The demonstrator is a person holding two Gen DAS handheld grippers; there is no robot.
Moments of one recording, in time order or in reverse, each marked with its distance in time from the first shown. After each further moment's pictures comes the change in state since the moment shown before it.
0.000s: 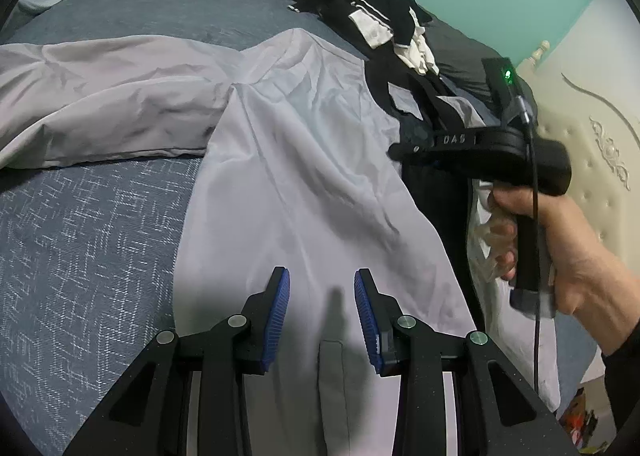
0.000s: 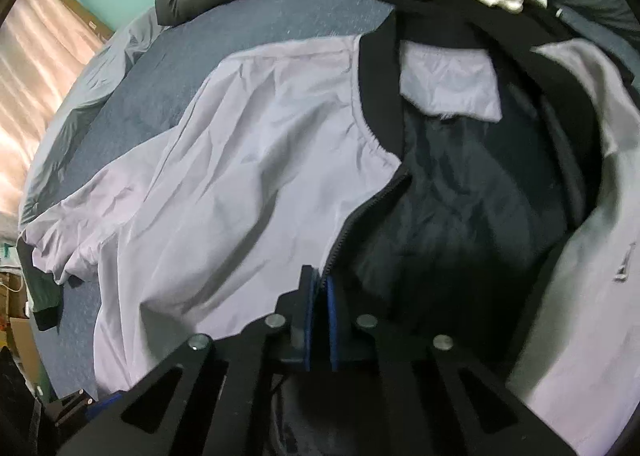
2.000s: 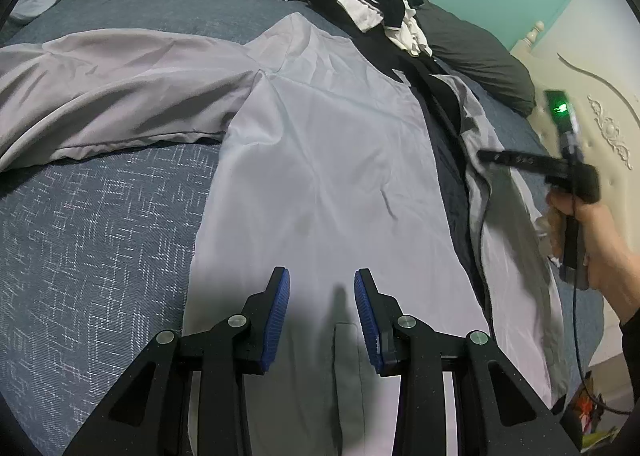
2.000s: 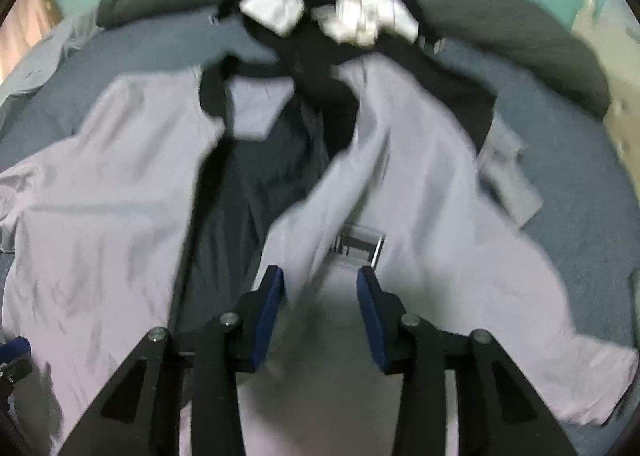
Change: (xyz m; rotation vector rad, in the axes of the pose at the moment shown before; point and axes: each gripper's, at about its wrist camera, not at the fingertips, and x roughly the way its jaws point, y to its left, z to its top) left arm 0.003 -0.006 -0.008 0.047 0.040 0.011; right arm -0.095 -0.083 -0.037 -0.081 -0.121 -0.390
